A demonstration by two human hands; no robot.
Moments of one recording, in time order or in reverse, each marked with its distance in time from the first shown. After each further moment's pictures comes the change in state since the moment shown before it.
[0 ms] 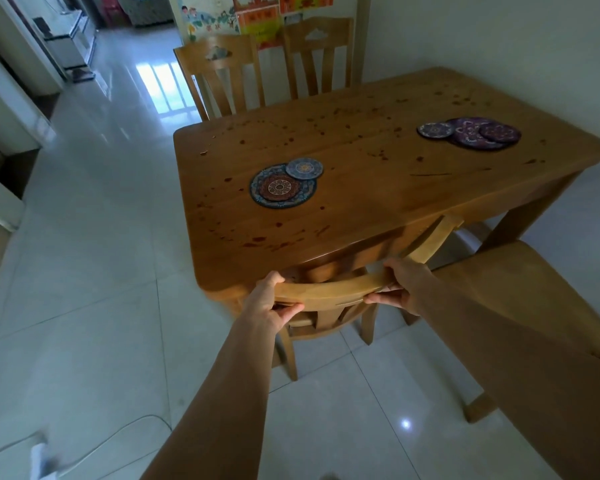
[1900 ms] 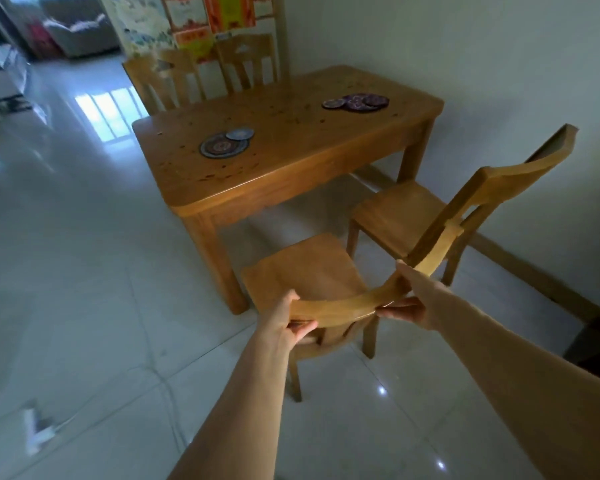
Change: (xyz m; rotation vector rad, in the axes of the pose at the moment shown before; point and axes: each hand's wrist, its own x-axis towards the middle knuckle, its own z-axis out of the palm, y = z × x) left_hand -0.232 -0.307 -0.135 0.165 -0.128 -0.068; right_hand -0.273 0.303 -0.212 0.225 0.112 0.016
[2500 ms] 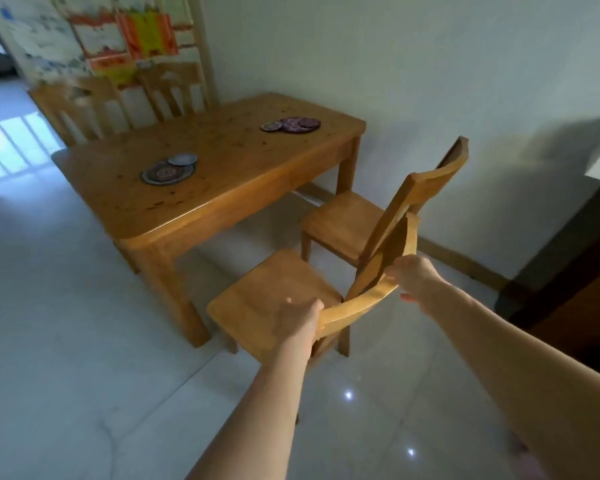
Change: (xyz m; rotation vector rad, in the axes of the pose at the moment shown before) left_hand -0.004 -0.020 0.012 0.830 -0.132 0.203; right_hand -0.059 0.000 0.001 -0.423 0.455 -0.263
